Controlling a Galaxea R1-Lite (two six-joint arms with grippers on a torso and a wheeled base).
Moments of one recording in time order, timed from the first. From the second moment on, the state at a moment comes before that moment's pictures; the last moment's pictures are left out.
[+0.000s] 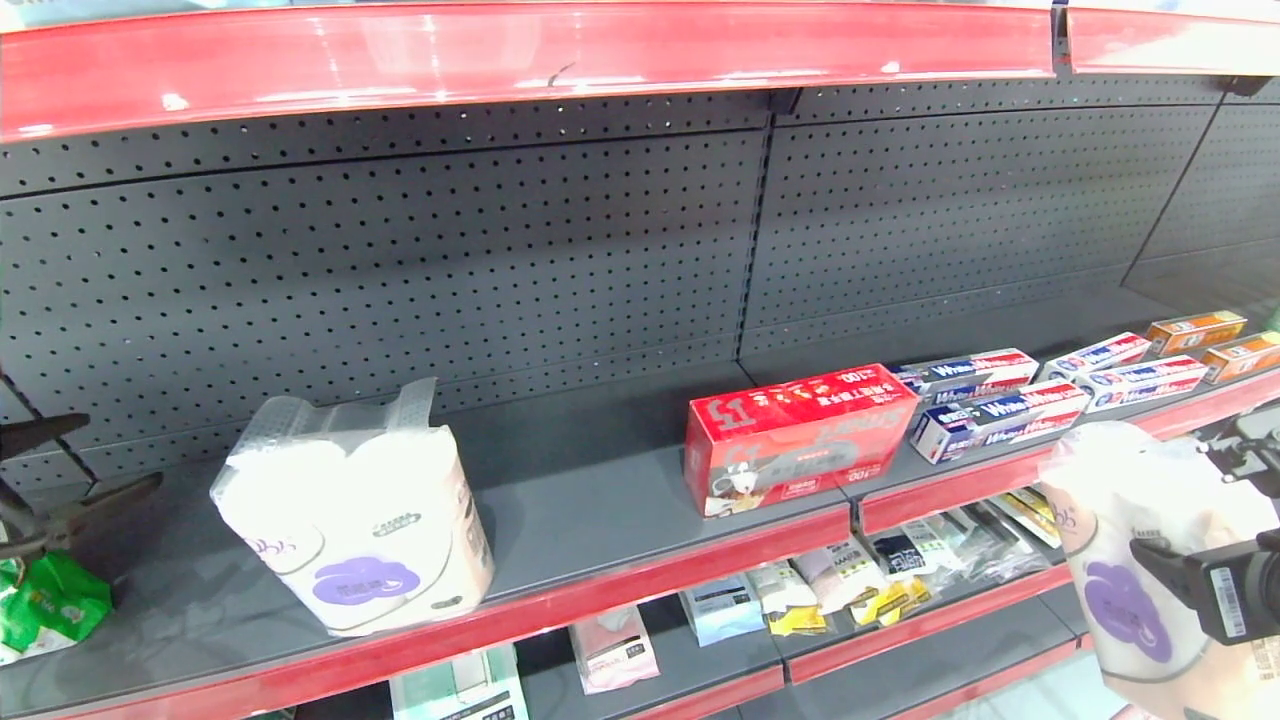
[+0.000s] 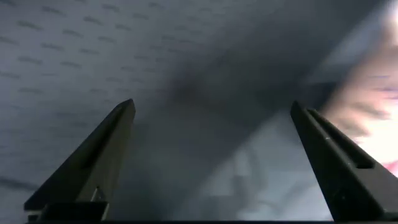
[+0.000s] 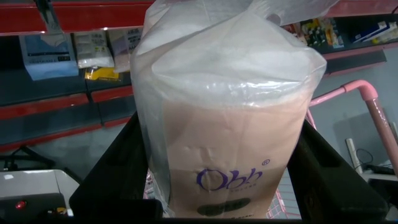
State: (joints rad) left arm 0.78 1.69 -0.60 -0.61 -1.07 0.73; right arm 0.08 1.15 -0.42 -0.16 -0.34 -0.26
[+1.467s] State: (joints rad) left arm 0.42 1.51 -0.07 -1.31 -0.63 0.02; right arm 0.09 1.14 -0.44 -0.17 -0.31 -0.23
